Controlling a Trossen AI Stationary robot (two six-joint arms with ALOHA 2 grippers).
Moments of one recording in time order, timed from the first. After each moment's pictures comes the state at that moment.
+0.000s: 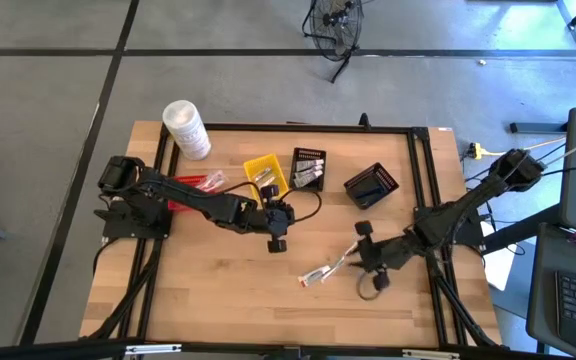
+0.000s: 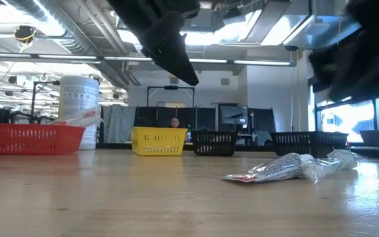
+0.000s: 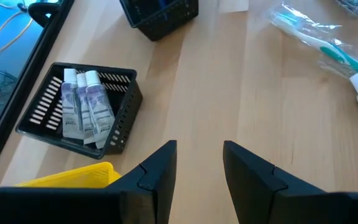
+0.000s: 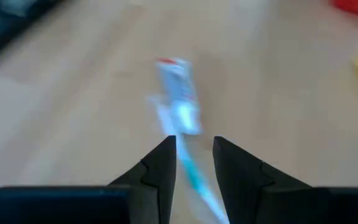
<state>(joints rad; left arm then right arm) -0.19 1.69 1.18 -0.35 -0.48 -0.12 0.63 1.22 0.45 0.06 0.33 0.07</state>
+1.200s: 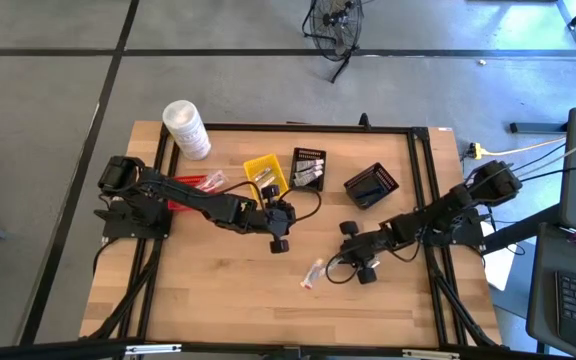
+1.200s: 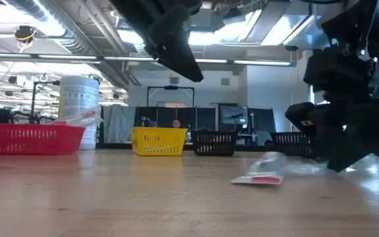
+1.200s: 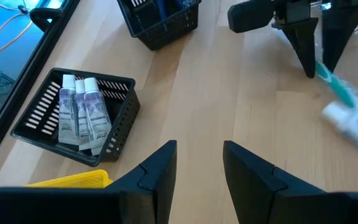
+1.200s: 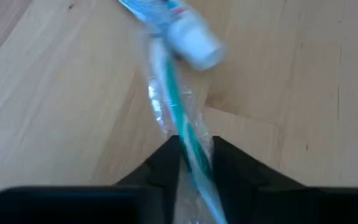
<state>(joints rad) -0.19 1.69 1.18 -0.31 -0.48 -0.14 0.42 1.55 0.45 0.21 0.04 0.09</state>
